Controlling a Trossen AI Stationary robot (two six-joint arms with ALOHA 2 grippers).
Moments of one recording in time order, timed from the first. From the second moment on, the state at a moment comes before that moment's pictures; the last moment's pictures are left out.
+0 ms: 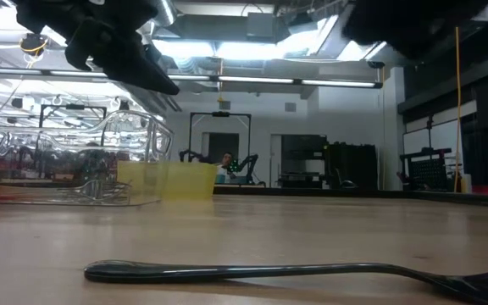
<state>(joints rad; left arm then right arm) -0.07 1.08 0.59 -0.06 -0.22 0.21 0.70 1.96 1.41 -0.31 0.30 0.68</state>
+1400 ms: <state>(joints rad) -0.07 1.08 0.59 -0.07 -0.22 0.21 0.69 2.13 1.41 -0.36 0.30 0.57</state>
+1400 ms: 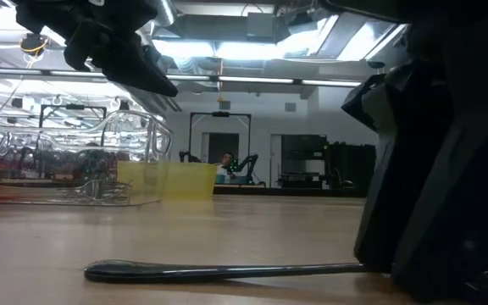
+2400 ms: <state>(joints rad) -0.07 1.08 0.59 -0.07 -0.22 0.21 0.69 2.13 1.41 -0.39 0.30 0.57</state>
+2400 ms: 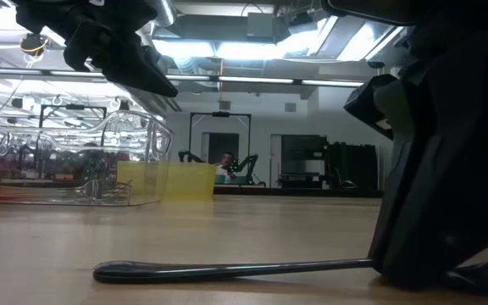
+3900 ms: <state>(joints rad) -0.10 1.08 0.59 -0.05 -0.10 -0.20 0.67 2.13 1.56 -0.60 0.60 0.10</state>
